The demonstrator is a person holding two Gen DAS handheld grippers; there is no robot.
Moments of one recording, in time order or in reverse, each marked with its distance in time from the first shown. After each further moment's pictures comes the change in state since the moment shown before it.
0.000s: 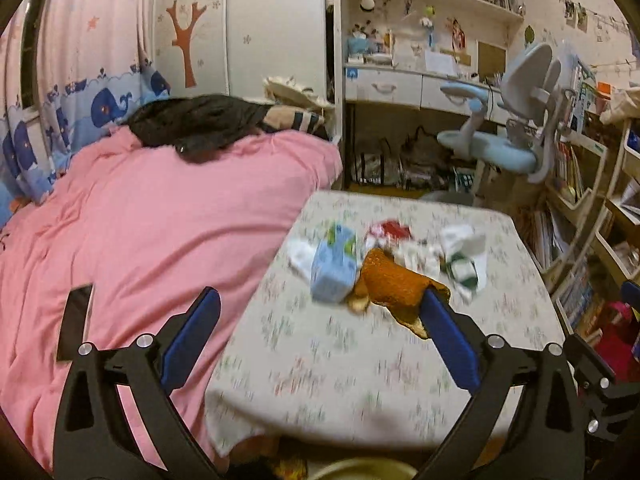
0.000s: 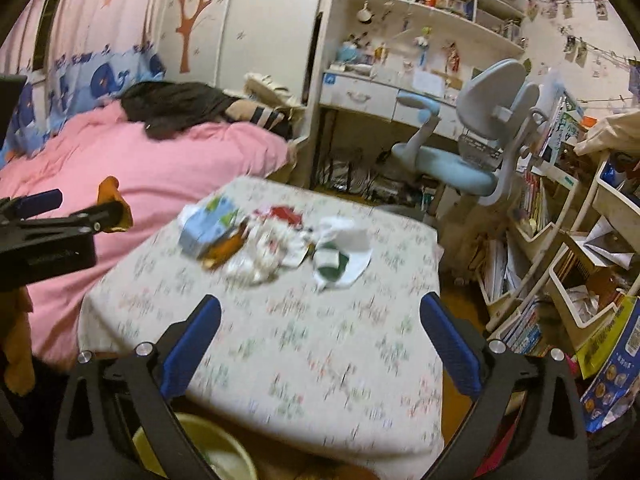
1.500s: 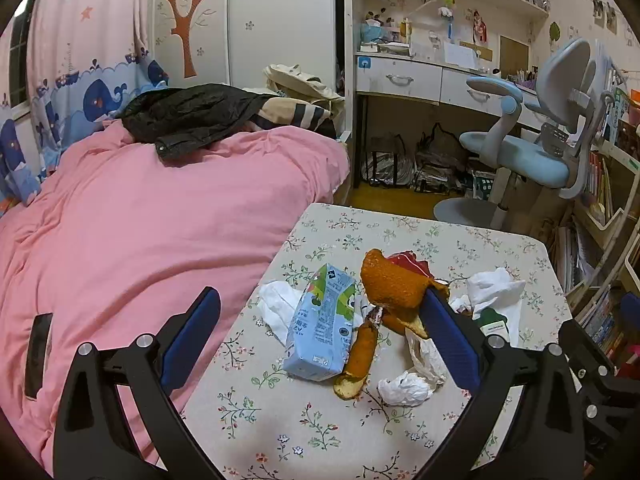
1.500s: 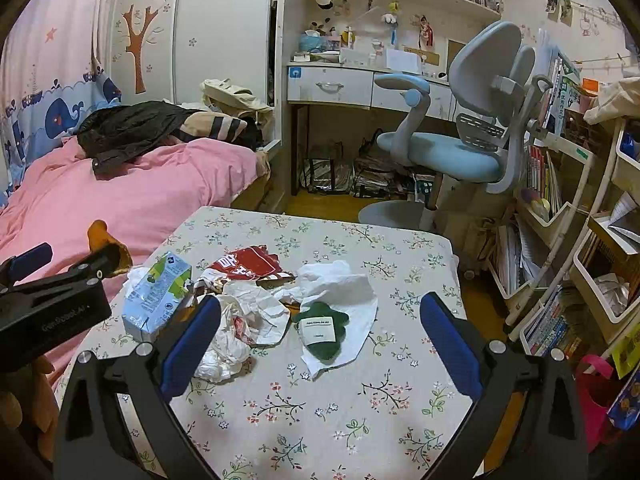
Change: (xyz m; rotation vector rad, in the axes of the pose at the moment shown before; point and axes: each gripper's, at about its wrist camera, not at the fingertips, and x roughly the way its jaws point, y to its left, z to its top) left arm 0.121 -0.025 0.043 -0.037 0.046 0.039; right arm 0.096 -0.013 0.052 0.132 0.038 -0.028
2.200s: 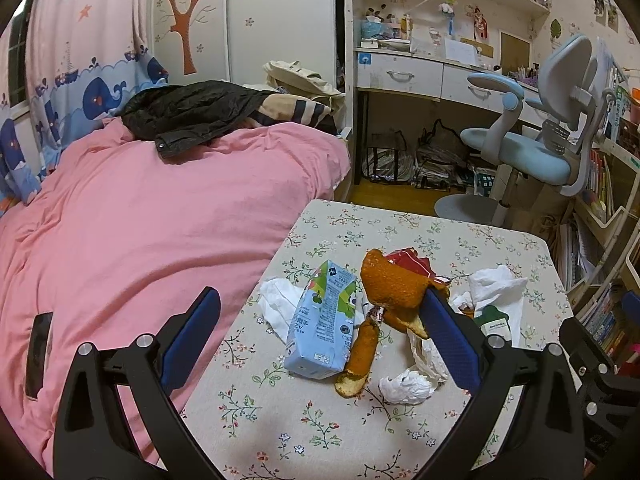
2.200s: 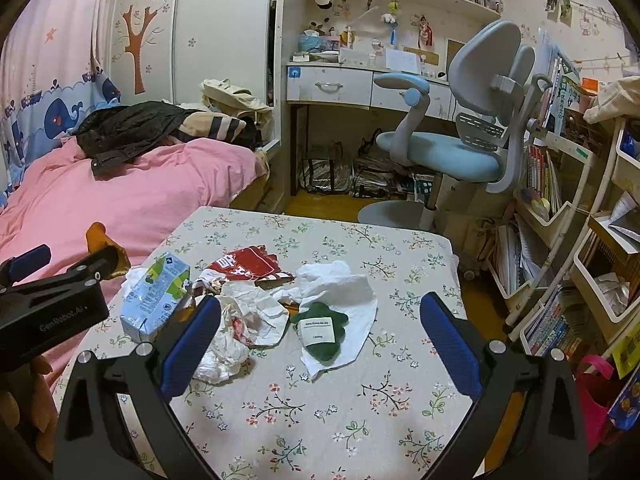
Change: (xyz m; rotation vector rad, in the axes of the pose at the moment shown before) left arm 0.002 0.000 0.000 0.003 0.014 0.004; right arm 0.001 0.000 0.002 0.003 0.002 -0.001
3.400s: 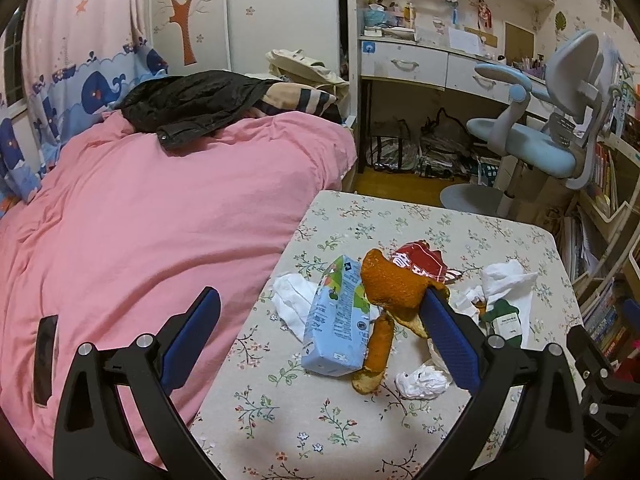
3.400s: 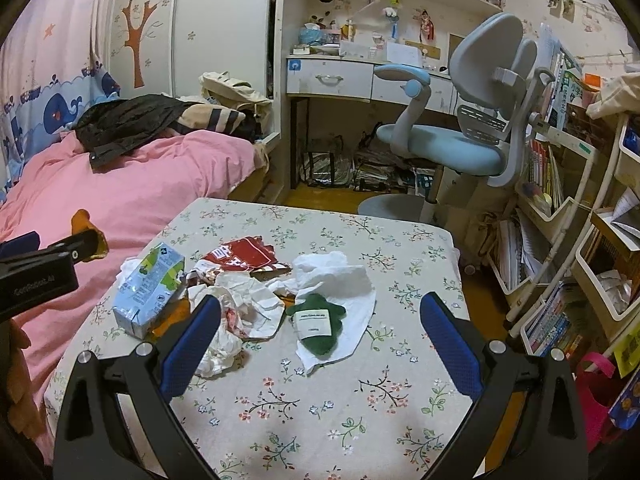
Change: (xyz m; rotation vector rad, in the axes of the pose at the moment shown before) left arm 0.008 0.014 0.007 0.013 0.050 0.005; right arm 0.005 -0.002 -0.006 -0.004 0.025 0.008
